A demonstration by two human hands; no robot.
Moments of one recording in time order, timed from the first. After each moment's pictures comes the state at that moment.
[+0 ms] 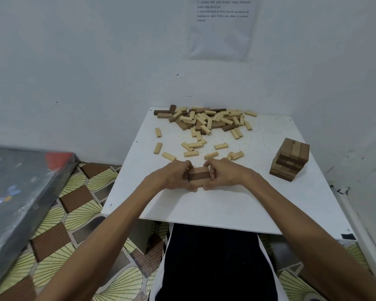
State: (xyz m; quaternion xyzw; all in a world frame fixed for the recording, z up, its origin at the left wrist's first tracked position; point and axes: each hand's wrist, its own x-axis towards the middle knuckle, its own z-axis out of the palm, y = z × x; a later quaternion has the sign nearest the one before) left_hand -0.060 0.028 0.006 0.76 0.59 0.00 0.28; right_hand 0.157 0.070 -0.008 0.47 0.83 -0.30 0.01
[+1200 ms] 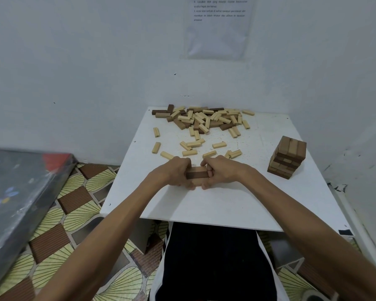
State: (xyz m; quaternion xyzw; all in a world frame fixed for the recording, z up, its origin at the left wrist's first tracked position) left_hand -0.052 0.031 0.014 0.75 0.61 -0.03 0.26; right_hand 0.153 0.075 -0.005 0.45 0.84 -0.29 0.05
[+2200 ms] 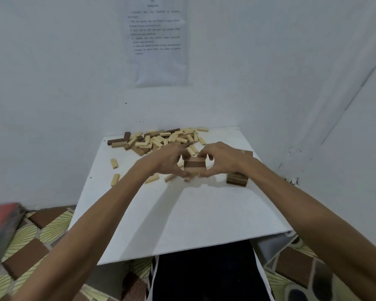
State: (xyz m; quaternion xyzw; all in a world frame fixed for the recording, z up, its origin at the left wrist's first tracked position) left_hand 0.031 0.111 0.087 0.90 0.41 0.04 0.14; right_hand 0.257 0.078 0.088 0.53 0.83 -0.15 -0.07
